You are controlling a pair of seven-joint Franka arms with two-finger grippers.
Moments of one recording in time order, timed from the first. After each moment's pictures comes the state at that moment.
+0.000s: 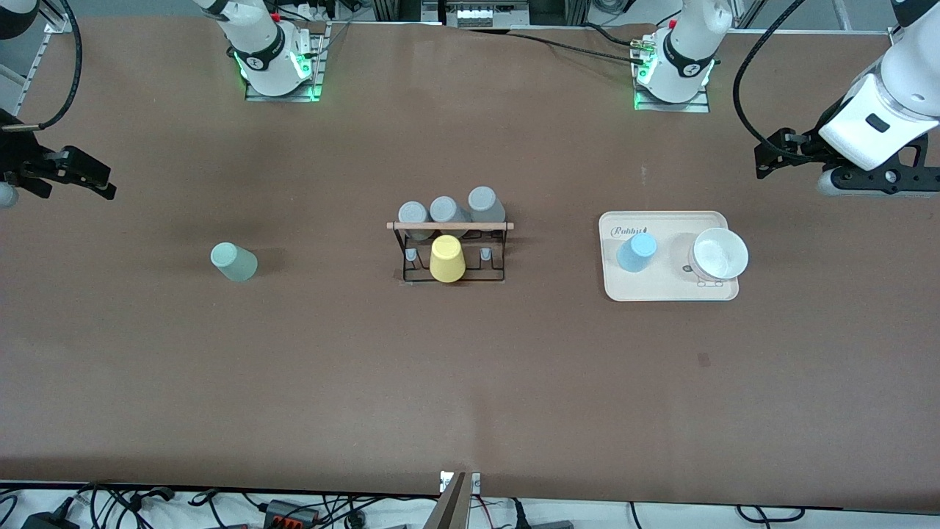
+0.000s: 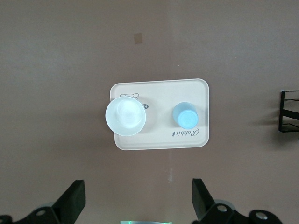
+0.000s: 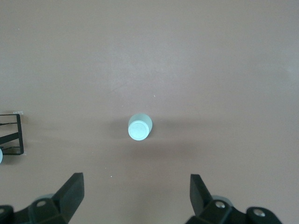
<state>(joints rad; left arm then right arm) -0.12 -0.01 0.00 -1.61 0.03 1.51 -0.10 -0.03 0.00 -0.01 -1.65 -0.02 1.68 -0.04</state>
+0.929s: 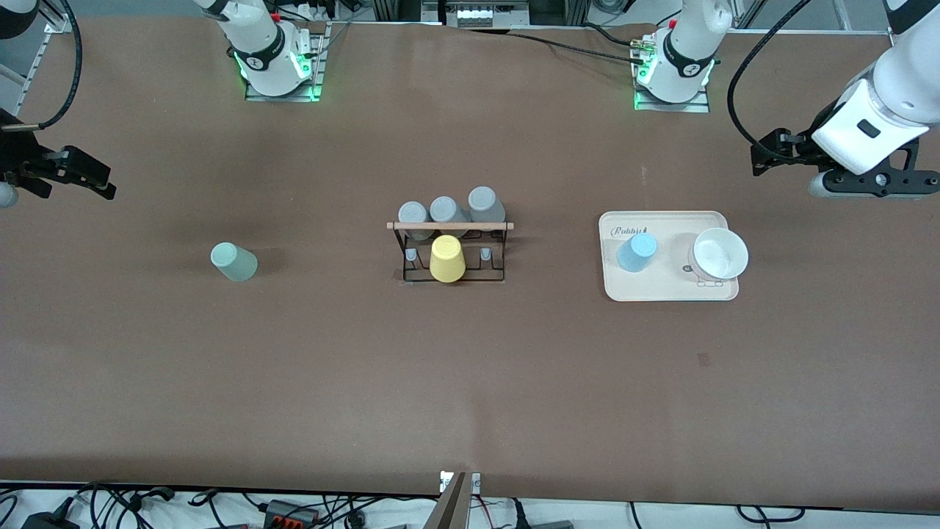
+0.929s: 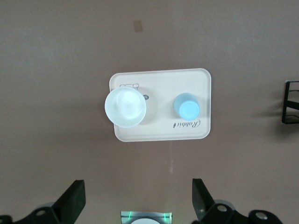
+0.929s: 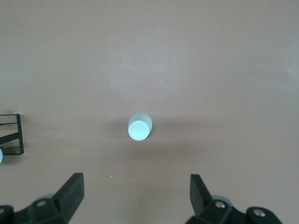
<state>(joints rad) -0.12 0.01 0.00 -1.61 0.03 1.46 -0.10 -0.03 0.00 -0.01 -1.65 -0.02 1.68 -0.04</state>
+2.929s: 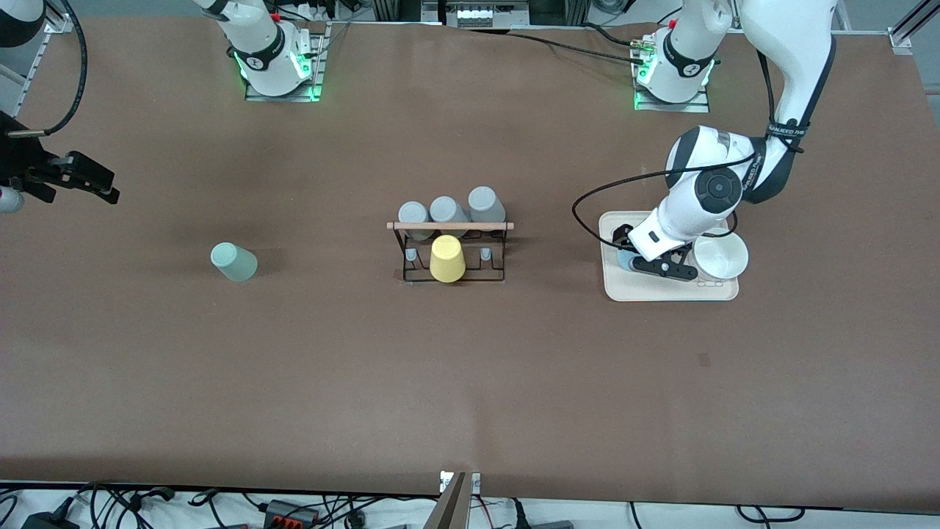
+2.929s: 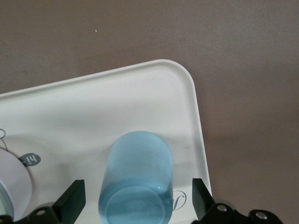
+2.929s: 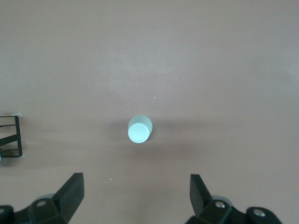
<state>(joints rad) -0.16 0.31 -0.11 -2.22 -0.01 2.44 -0.10 -0.03 0.01 -0.01 -1.67 -0.02 1.70 -0.04</state>
